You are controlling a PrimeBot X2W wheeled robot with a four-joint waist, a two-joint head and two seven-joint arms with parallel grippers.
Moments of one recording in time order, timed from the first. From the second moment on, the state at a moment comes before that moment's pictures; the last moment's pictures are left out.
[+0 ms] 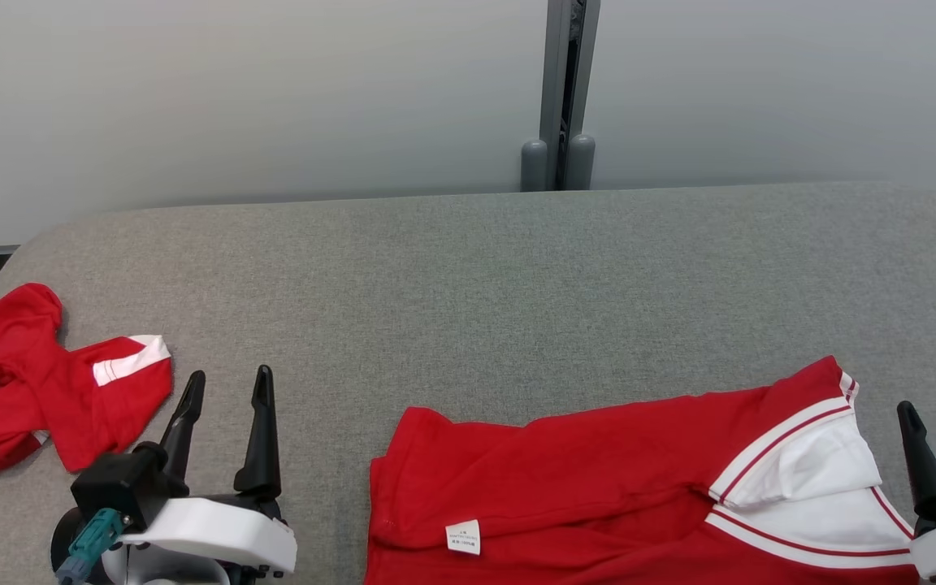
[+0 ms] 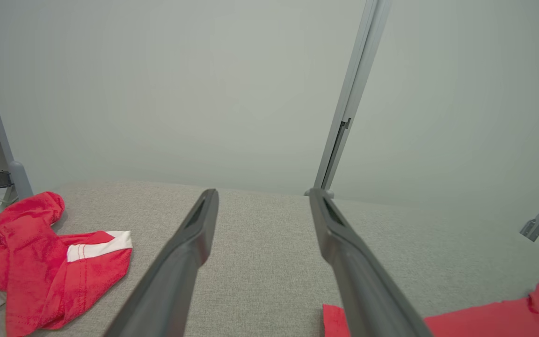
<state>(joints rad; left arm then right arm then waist) -0.09 0.40 -0.50 -0.02 -0.73 0.40 -0.26 -0.04 -0.38 0.07 0.36 0.71 0.13 -0.19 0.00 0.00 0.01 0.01</state>
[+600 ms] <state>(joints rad) -0.09 0.33 -0.43 0.04 -0.63 0.28 -0.26 -0.19 -0.35 0.09 0.64 0.68 0.13 0.05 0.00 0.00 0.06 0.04</state>
